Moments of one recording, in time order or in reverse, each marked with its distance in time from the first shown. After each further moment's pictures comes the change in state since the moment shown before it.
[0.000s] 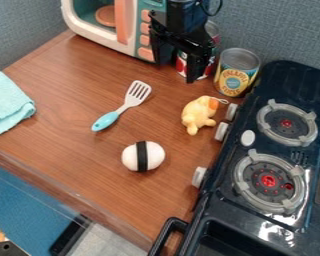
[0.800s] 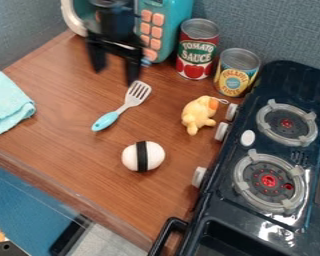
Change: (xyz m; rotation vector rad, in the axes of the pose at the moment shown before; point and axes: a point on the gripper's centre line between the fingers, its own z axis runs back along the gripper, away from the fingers) arm -0.073 0.080 -0.002 0.003 0.078 0.246
